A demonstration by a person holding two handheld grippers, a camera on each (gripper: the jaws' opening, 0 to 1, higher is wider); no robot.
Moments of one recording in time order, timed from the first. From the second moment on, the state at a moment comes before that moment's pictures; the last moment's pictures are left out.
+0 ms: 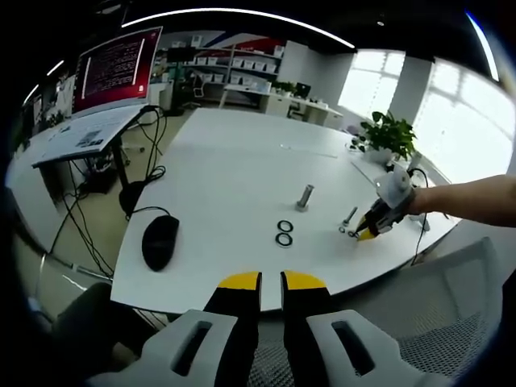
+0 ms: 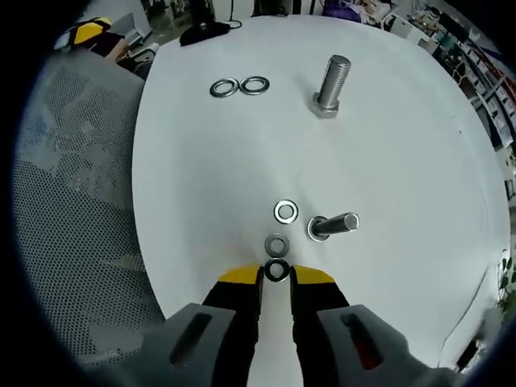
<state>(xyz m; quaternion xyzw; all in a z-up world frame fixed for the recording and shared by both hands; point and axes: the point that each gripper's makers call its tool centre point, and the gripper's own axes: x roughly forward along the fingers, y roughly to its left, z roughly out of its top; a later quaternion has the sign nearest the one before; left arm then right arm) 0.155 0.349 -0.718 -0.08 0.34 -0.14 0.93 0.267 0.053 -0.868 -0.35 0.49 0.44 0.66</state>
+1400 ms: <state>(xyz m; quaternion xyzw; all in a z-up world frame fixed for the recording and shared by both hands) 0.155 0.349 -0.719 -0.07 0.34 -0.15 0.92 0.276 0.043 -0.843 -0.34 0.49 0.42 0.68</state>
